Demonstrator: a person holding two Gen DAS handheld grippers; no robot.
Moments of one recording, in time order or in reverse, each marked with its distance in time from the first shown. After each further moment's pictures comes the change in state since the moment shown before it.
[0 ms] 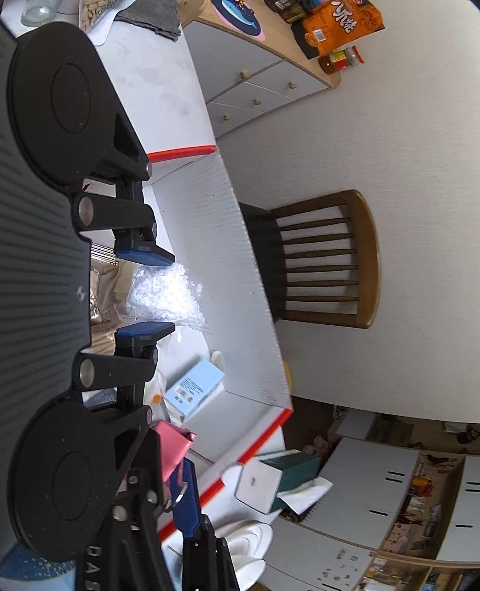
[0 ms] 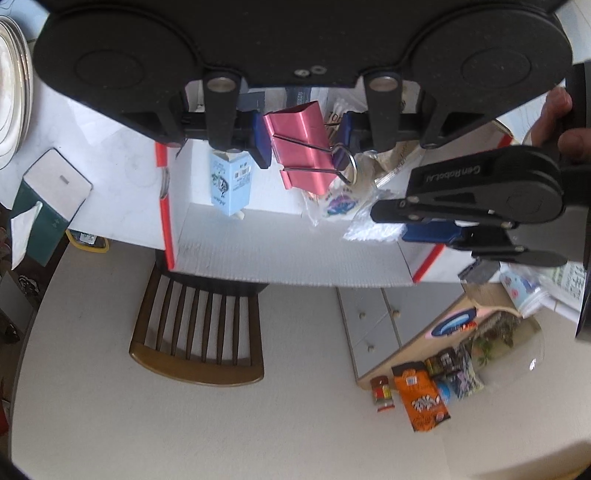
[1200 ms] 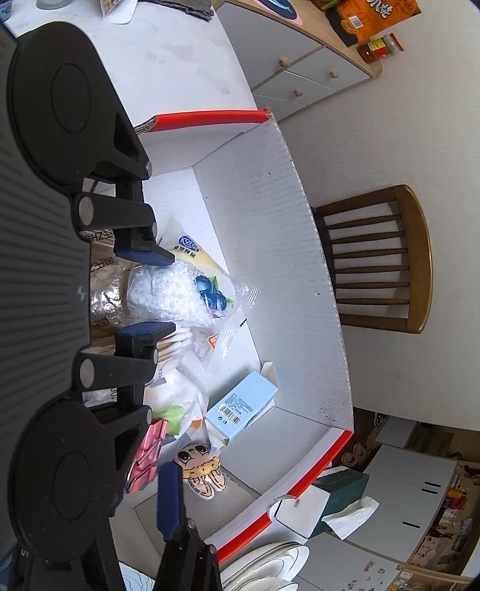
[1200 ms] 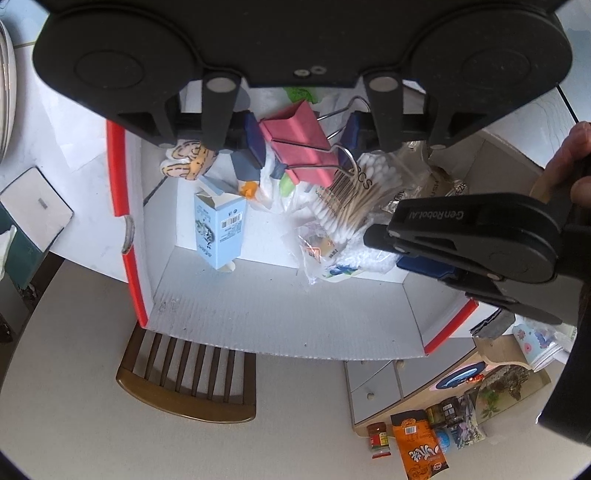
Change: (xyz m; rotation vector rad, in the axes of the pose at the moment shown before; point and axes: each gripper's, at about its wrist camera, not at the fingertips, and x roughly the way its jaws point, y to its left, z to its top) left arm 0.043 -0.001 -0.014 -0.012 0.145 0.002; right arm 0.042 0.007 -0.023 -0.053 0.099 -0.029
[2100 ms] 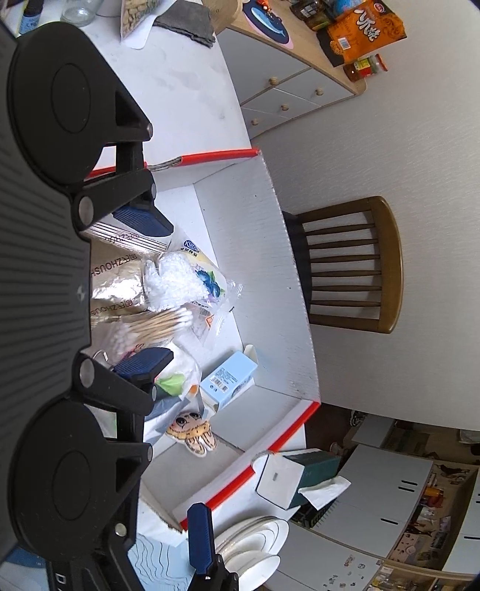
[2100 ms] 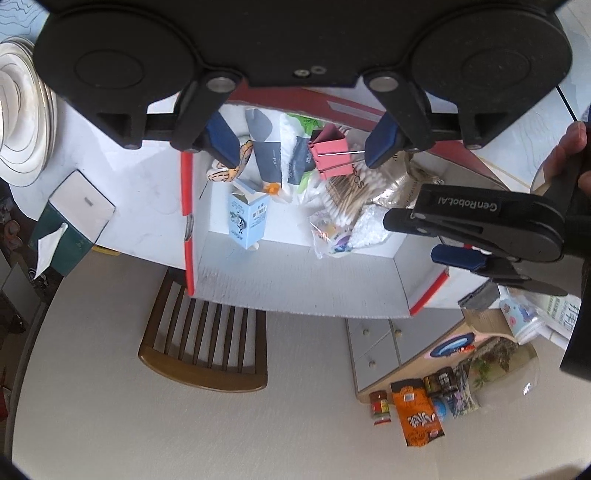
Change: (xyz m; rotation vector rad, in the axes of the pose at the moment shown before) left arm -0.067 -0.009 -0.013 -0.023 -0.080 0.008; right arm -0.073 -0.008 -0.011 0.010 -0.086 -0.008
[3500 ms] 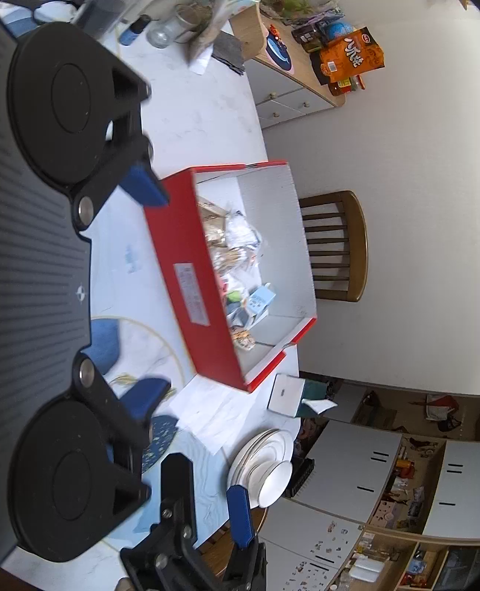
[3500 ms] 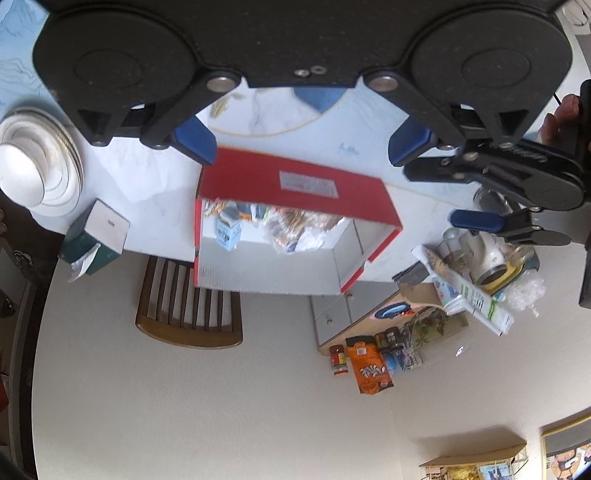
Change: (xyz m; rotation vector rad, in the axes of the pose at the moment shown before) left arm -0.159 -0.067 -0.113 -0.005 -0.127 -0.032; right arm -0.144 0.009 -0.090 -0.012 -0.150 0.116
